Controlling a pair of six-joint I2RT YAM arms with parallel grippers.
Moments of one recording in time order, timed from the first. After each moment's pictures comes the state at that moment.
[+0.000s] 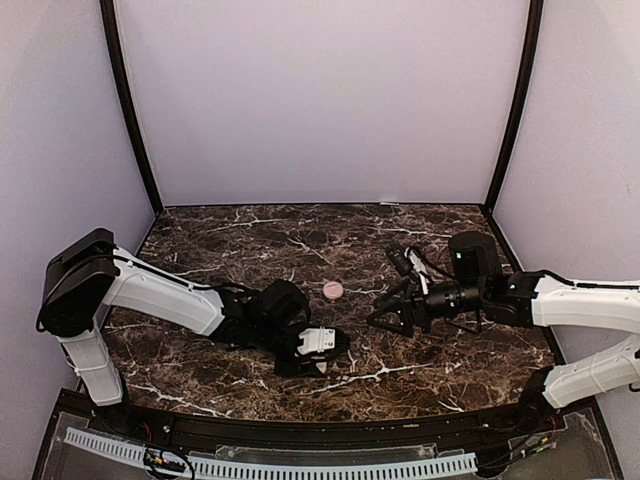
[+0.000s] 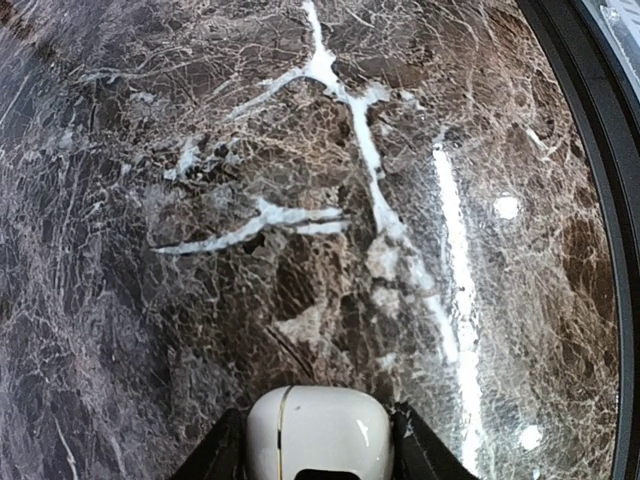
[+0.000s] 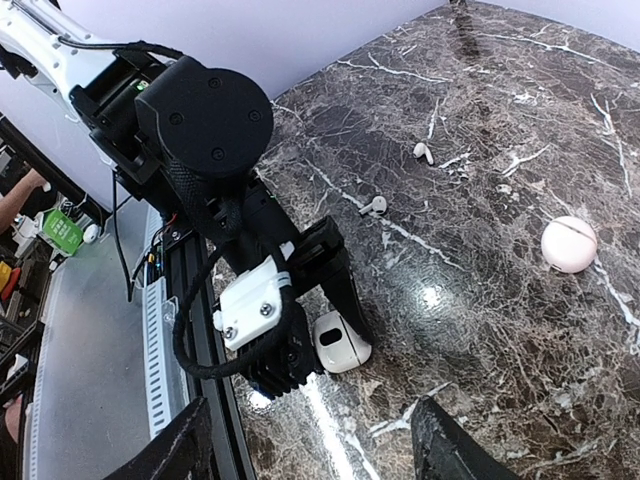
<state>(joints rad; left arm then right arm) -1.05 1.79 0.93 -0.10 0.27 0.50 0.79 1.15 0.63 0.03 -0.60 0.19</state>
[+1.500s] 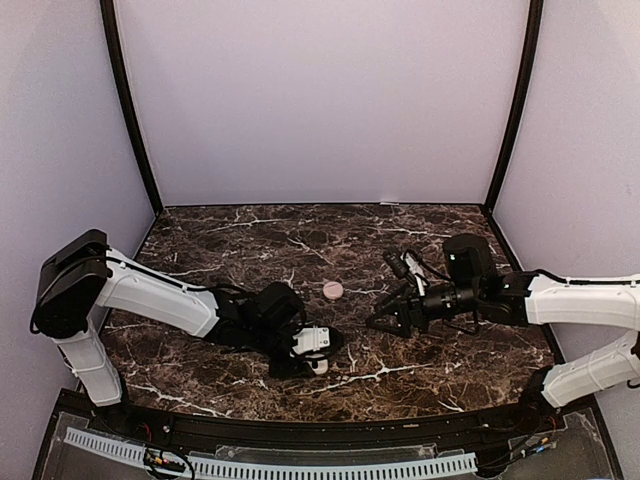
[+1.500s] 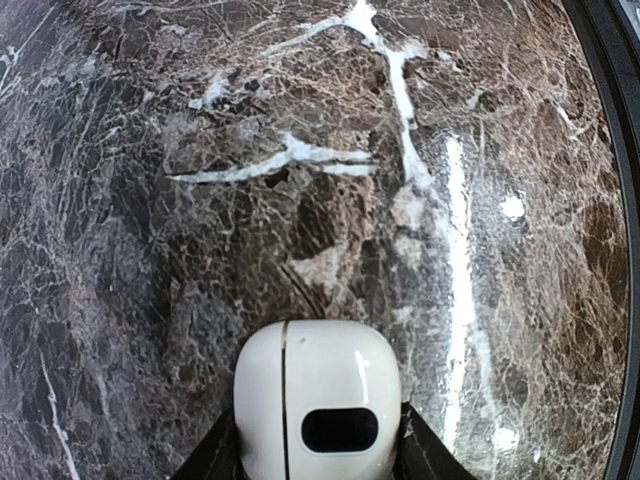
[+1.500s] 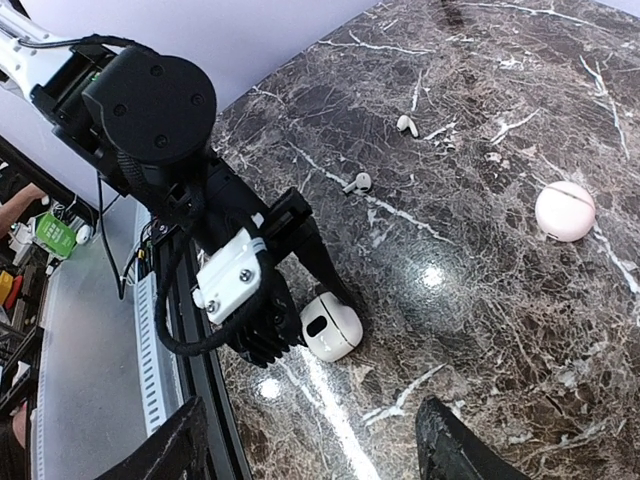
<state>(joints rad) -1.05 1.76 0.90 -0.14 0.20 0.41 0.78 1.20 0.63 0.02 -0.59 0.22</state>
